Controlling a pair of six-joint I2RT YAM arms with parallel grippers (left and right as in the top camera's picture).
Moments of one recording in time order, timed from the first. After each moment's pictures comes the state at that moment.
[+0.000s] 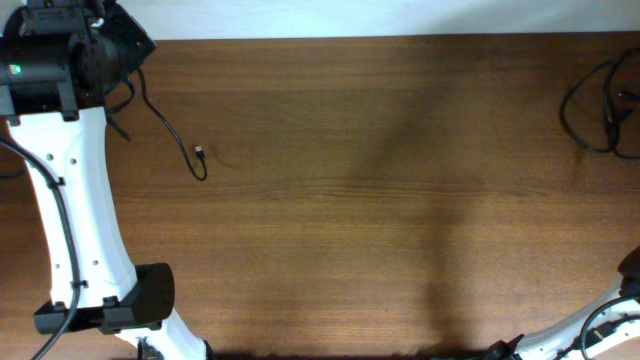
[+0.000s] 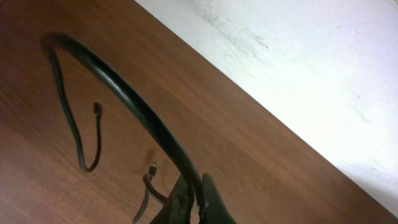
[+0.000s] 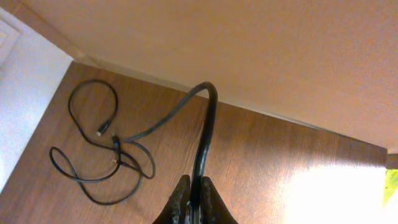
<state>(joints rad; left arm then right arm) 0.06 1.87 2.51 -1.43 -0.15 -0.59 -0.86 2.18 2.91 -1.57 0.17 0.36</state>
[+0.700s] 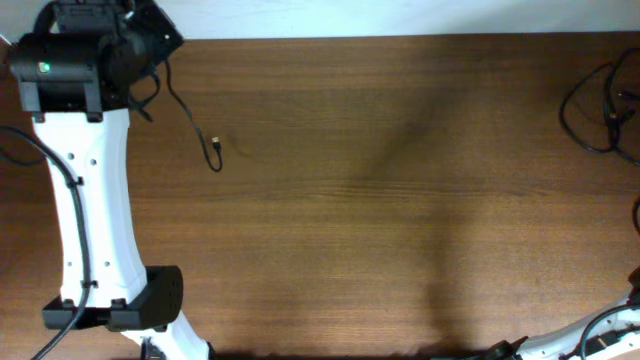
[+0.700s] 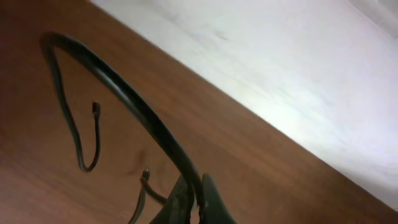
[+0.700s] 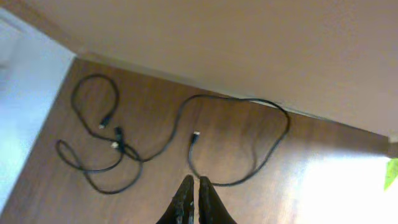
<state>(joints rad) -0.04 1.87 2.51 -1.37 -0.15 -0.59 -0.95 2.15 2.89 -1.59 0.03 0.33</state>
